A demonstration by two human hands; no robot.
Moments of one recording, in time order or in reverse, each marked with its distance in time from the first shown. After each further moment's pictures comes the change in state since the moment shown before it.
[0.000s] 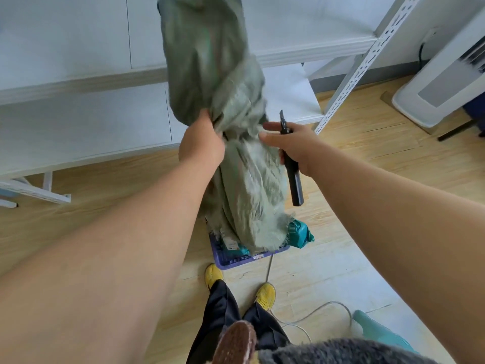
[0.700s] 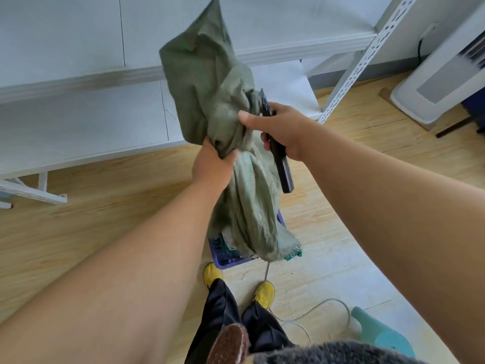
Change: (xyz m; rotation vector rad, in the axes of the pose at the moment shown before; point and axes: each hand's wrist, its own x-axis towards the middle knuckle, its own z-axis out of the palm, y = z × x) left_hand -0.024 -0.021 0.036 -0.336 -0.213 -0.117; right_hand 0.004 -0.034 0.018 -0.012 -0.105 -0.059
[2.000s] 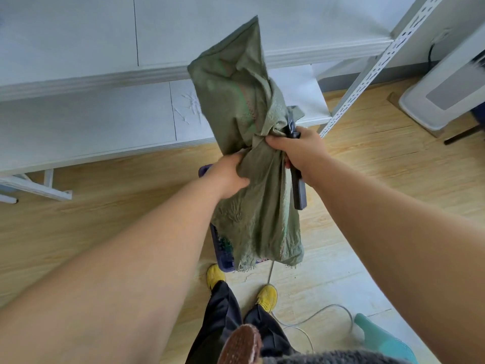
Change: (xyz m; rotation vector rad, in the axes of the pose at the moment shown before) left_hand 0.025 -0.018 -0.009 0.322 -0.489 0.044; right_hand 0.005 0.033 0.006 -0.044 0.285 0.080
